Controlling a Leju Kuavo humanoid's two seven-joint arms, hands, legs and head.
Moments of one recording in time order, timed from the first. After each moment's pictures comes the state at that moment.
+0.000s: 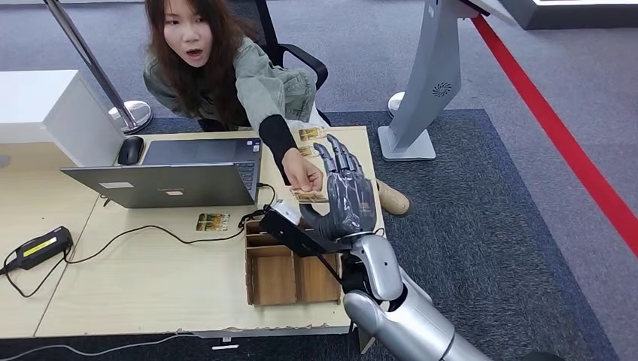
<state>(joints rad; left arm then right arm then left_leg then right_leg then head) -0.16 0.08 -1.17 -0.14 0.40 -0.20 -0.16 -0.55 0.04 0.65 -1.18 0.86 -0.39 0.36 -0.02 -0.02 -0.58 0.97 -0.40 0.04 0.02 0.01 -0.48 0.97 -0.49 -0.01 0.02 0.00</state>
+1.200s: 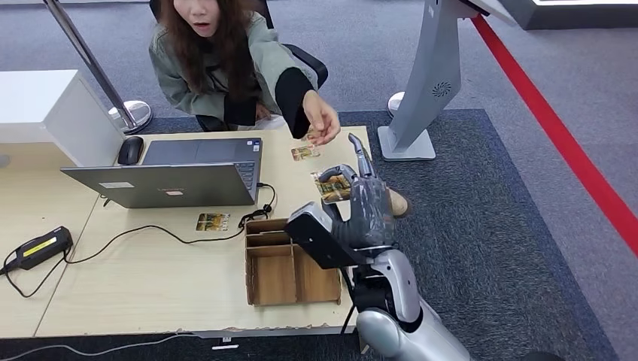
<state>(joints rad) -0.15 0.09 -1.17 -0.14 0.43 -0.20 -0.16 -0.42 0.00 0.58 -1.42 0.74 -0.47 0.33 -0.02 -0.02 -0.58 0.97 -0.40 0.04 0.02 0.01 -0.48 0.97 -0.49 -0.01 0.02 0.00</state>
